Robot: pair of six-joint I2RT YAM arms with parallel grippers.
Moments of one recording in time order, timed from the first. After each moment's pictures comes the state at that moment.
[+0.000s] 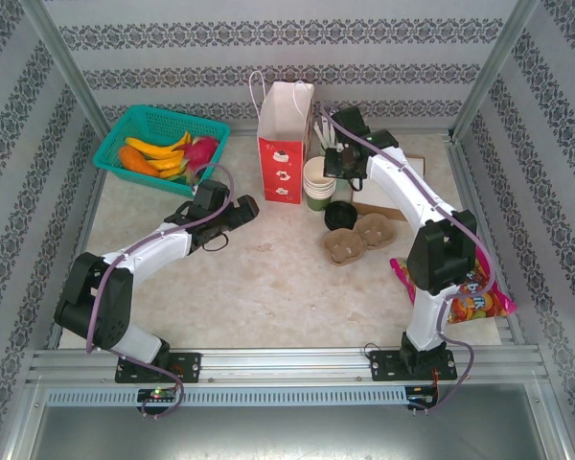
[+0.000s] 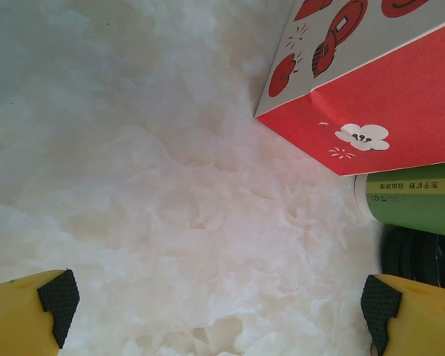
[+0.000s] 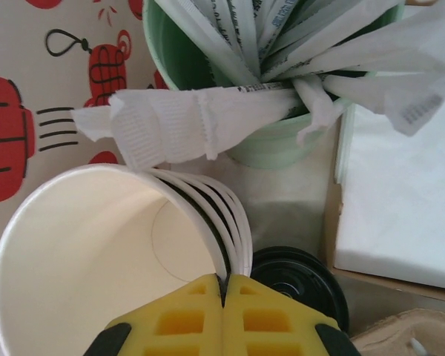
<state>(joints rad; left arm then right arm) -0.38 1.51 0.91 -0.18 0.03 -0.81 0.35 1.90 1.80 -0.91 0.04 0.42</state>
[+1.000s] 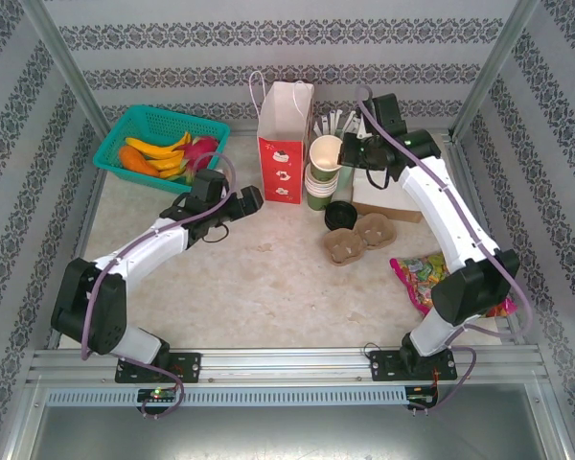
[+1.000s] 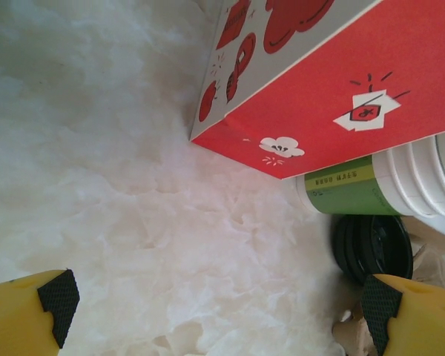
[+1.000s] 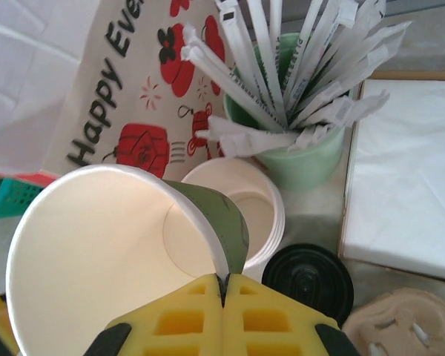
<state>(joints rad) -0.38 1.47 0.99 -0.21 0.08 -0.71 0.33 1.63 1.78 -0.94 -0.04 0.44</state>
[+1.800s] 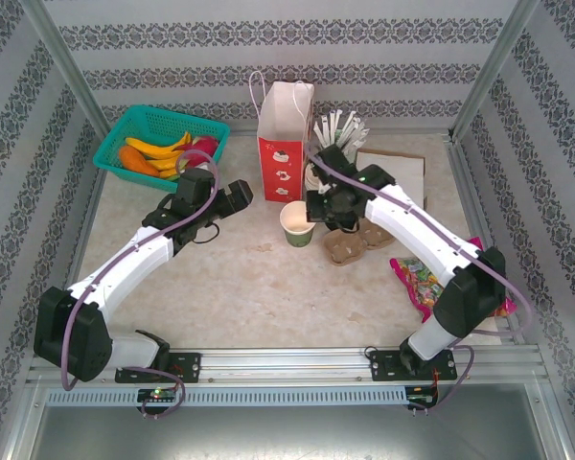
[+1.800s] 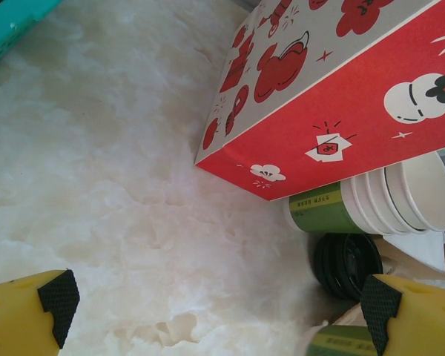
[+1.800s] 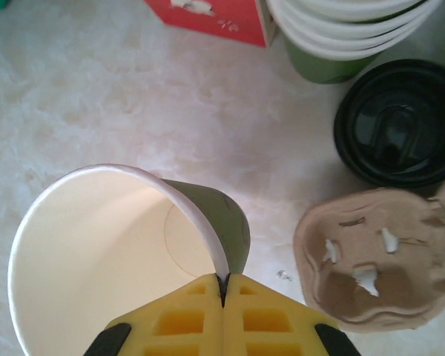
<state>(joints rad) -0.38 1.32 0.99 -0.32 0.01 -0.76 0.62 1.61 1.50 -0.98 -0.02 0.53</state>
